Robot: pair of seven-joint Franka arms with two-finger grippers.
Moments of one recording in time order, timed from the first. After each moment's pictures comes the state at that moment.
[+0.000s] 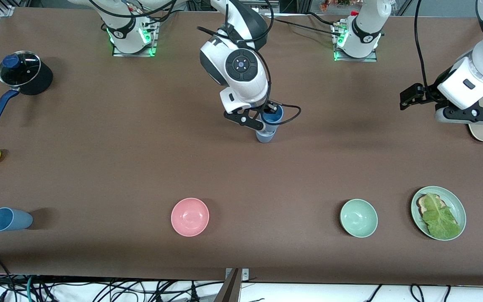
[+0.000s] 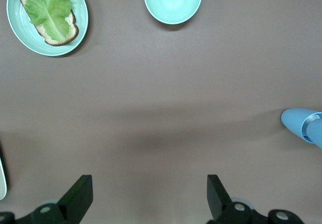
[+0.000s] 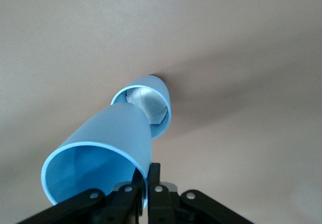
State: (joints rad) left arm 0.04 0.02 -0.13 -1.65 -0.01 1.57 -0.06; right arm 0.81 0.70 0.04 -1.19 0.23 1.89 1.17
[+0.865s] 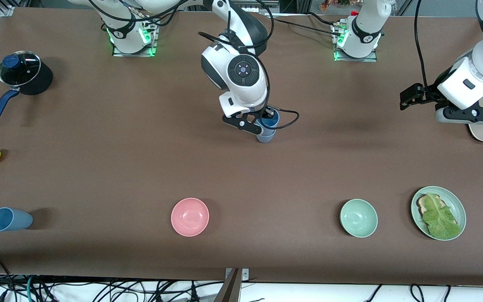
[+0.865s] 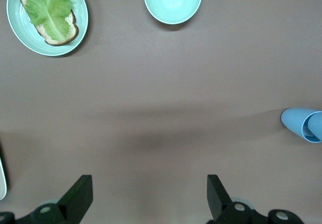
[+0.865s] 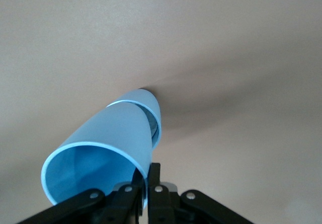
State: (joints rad) left arm 0.04 0.02 -0.13 -1.65 -0.01 1.57 -0.06; right arm 0.81 0.71 0.03 -1.19 0.19 1.89 1.17
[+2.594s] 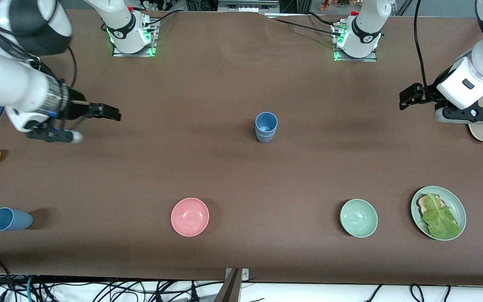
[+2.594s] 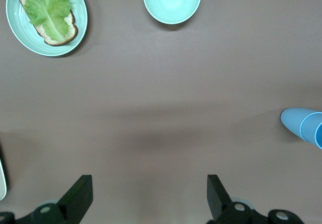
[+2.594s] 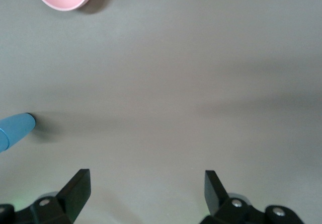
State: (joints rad) left arm 0.04 0.02 -0.13 -1.65 -0.01 1.57 -0.06; right arm 0.13 0.13 0.02 -1.62 0.18 1.60 0.27
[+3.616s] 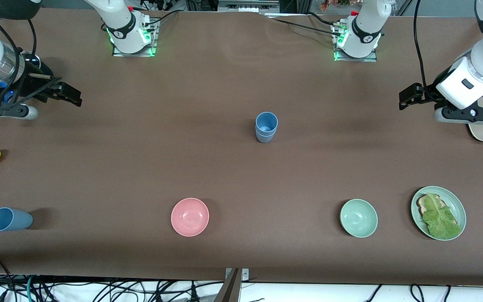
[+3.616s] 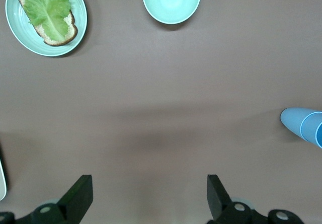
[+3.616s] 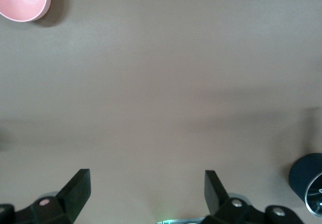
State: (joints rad) left arm 0.03 0.02 -0.13 -1.65 -0.01 1.57 -0.06; right arm 0.11 0.02 -0.01 -1.64 0.01 1.55 0.22
